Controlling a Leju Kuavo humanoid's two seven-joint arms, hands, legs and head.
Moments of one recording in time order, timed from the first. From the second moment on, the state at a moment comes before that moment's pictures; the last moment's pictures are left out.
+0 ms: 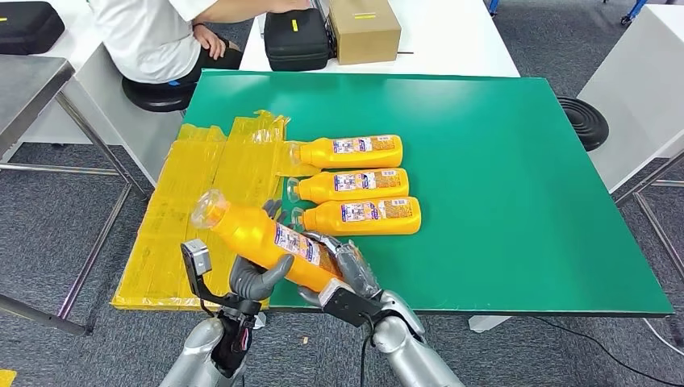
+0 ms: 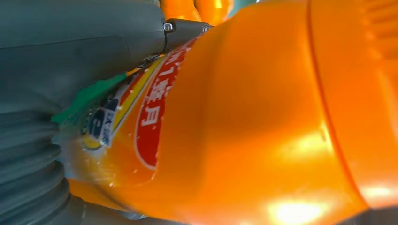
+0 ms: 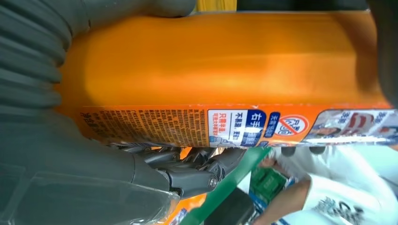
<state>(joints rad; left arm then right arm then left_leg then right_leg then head) -0.17 -0.20 -0.33 -1.11 0.33 -0.31 -0.44 -0.26 0.20 0.44 -0.95 0.54 -0.06 -0.68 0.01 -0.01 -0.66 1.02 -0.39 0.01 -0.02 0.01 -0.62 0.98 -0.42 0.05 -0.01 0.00</state>
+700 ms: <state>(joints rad) -0.16 -0.20 -0.32 -1.08 0.36 -0.30 -0.45 -0.32 0.21 0.50 -0.84 0.58 -0.02 -0.66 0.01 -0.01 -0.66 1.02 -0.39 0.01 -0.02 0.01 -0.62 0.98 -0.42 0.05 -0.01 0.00</state>
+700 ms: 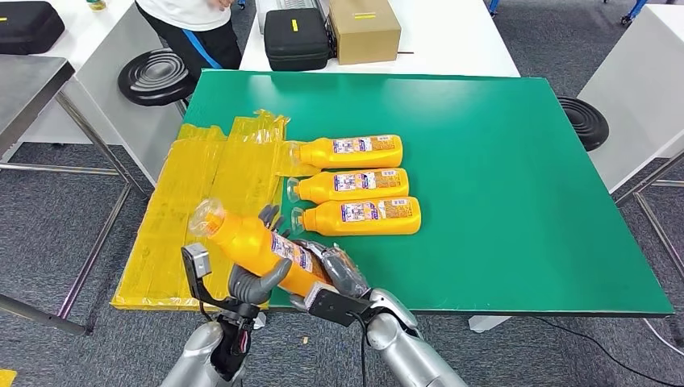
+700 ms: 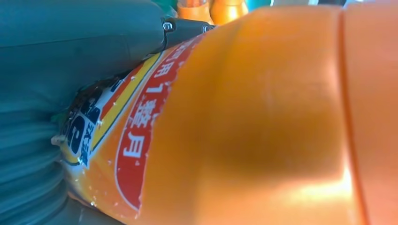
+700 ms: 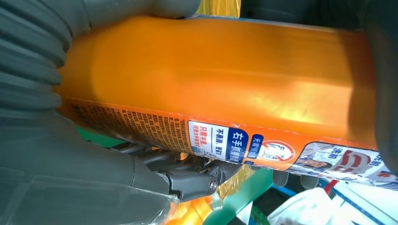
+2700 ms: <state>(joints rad) -0.15 -0.19 -0.29 -1.16 0.14 0.01 -0.57 -0.31 0.19 0.52 -0.85 0.64 -0.07 -0.60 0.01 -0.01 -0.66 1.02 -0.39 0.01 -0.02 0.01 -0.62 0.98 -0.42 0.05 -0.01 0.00</state>
